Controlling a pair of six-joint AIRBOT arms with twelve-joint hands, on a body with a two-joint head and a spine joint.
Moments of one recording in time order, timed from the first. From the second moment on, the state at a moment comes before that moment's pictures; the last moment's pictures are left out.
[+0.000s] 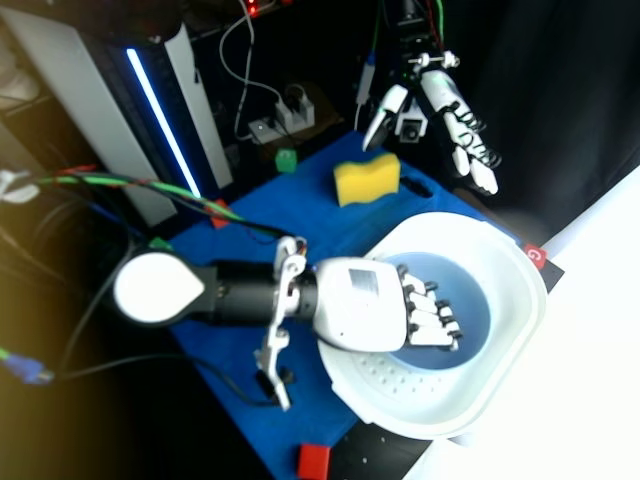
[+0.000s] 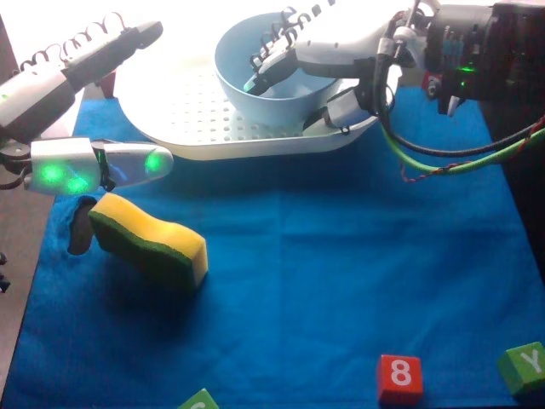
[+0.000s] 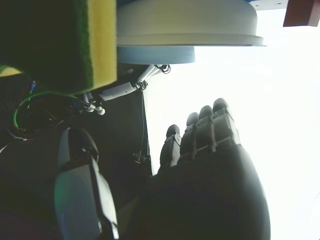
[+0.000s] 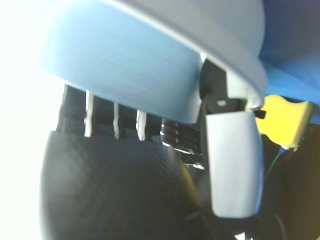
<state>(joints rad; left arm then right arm) 0.95 -0.98 1.23 -0.12 -1.00 0.56 -0.43 -1.61 1.97 -1.17 0.51 0.17</state>
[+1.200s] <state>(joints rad) 0.95 -0.99 1.24 -0.12 -1.02 0.55 -0.42 -1.64 1.99 -1.23 0.44 0.18</state>
